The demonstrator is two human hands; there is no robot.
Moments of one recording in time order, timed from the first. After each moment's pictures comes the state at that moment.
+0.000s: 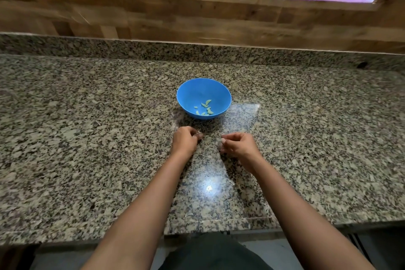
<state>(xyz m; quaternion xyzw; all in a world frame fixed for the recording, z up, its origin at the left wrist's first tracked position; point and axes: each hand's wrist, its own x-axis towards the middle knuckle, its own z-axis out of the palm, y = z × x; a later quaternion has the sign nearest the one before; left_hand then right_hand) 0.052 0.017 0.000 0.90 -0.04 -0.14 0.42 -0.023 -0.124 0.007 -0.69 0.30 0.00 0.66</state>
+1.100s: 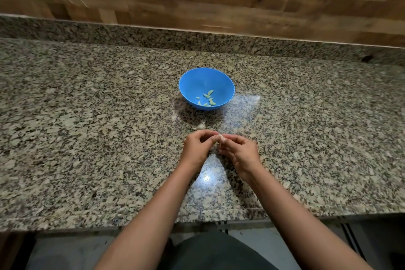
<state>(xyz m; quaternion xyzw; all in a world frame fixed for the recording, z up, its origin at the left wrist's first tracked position) 0.006 0.015 -0.019 0.72 -0.07 -0.18 0.67 -0.053 -0.096 0.005 -0.55 0.31 -0.06 0.77</state>
